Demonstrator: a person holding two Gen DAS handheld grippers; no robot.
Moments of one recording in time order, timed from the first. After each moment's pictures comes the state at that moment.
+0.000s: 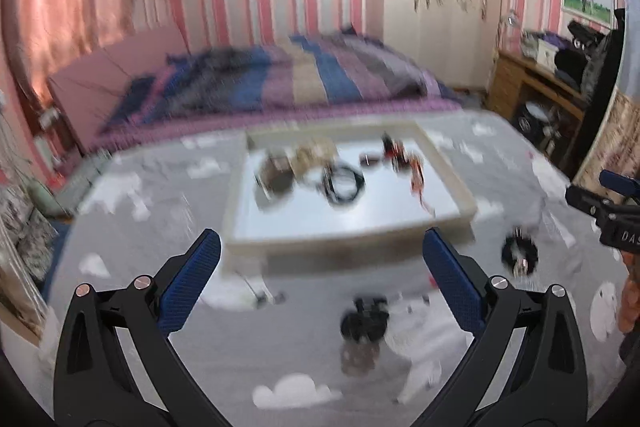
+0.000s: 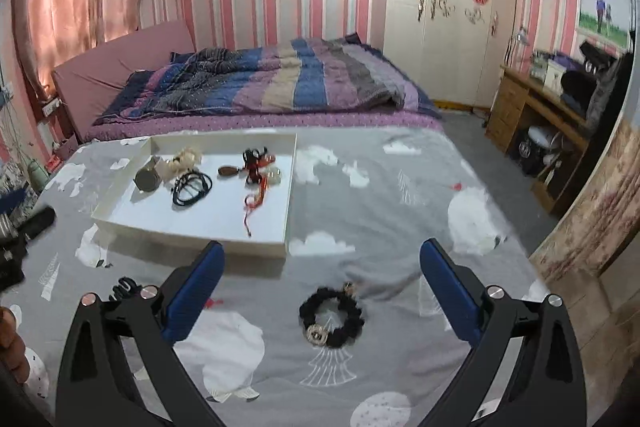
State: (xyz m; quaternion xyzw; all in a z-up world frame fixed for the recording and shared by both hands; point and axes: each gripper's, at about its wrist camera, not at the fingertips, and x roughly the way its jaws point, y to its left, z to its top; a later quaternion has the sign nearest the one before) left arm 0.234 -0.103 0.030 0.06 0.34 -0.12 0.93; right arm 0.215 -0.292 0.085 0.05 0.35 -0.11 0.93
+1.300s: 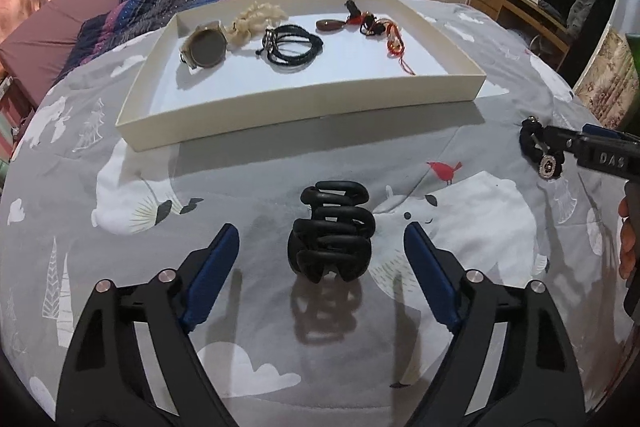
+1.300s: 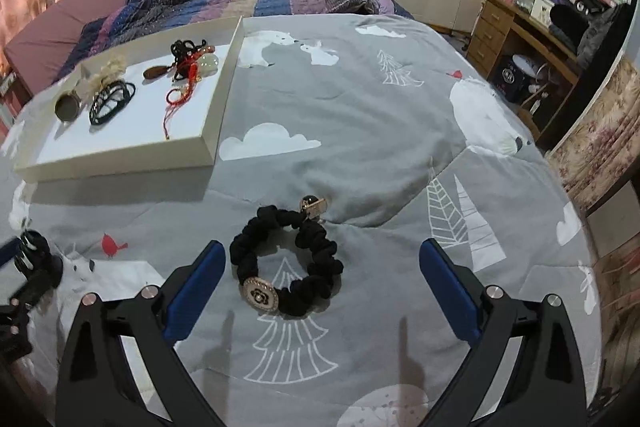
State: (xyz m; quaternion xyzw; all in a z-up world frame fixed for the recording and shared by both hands) left arm 0.251 -0.141 -0.093 0.08 0.47 -0.17 0.86; right arm 0.251 -0.321 -0.018 0.08 0.47 -0.15 0.86
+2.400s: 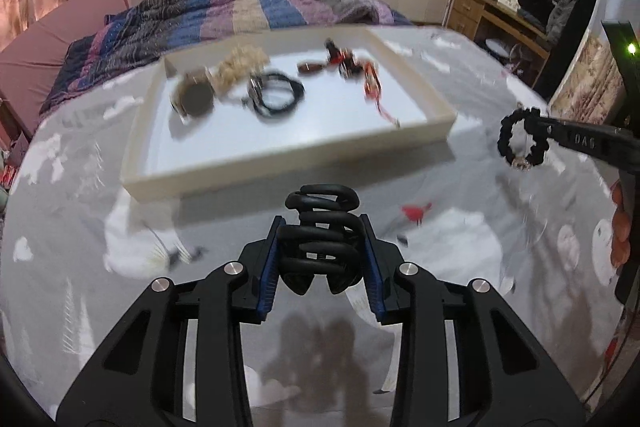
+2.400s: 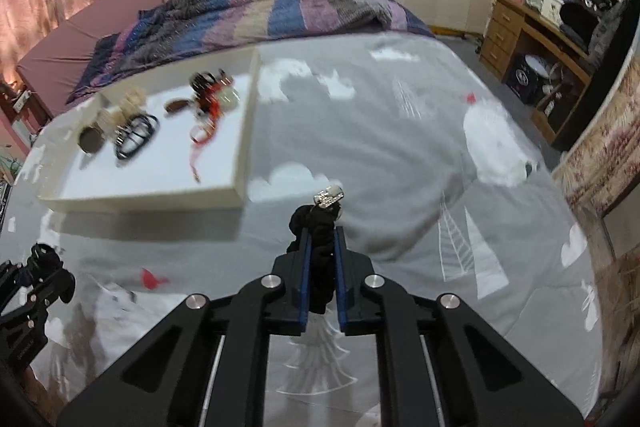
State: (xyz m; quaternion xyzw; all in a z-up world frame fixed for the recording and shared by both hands) left arm 0.261 -0.143 -0.048 0.08 0.43 -0.20 0.87; right arm 0.271 -0.310 0.026 0.09 0.45 -0.12 0.88
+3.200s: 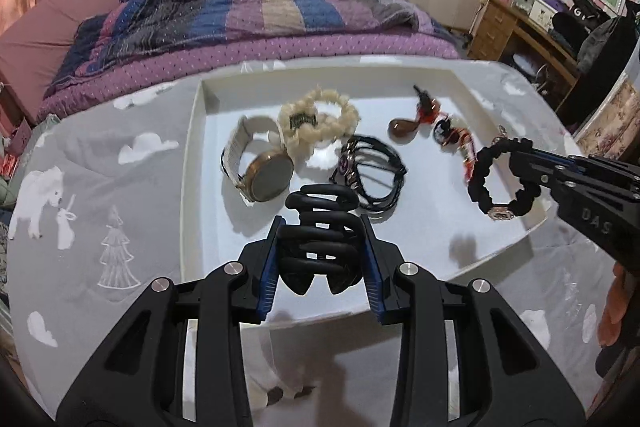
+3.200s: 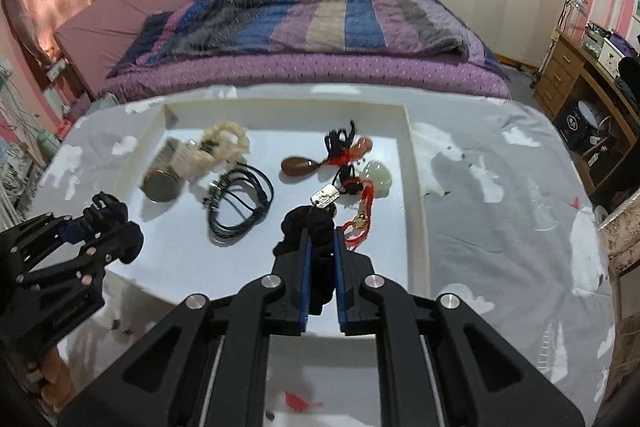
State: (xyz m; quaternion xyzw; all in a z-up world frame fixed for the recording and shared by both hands) left arm 0.400 -0.109 -0.052 0.06 0.47 -0.17 0.87; right arm 0.399 -0.213 0.034 0.05 0.47 -0.05 0.88
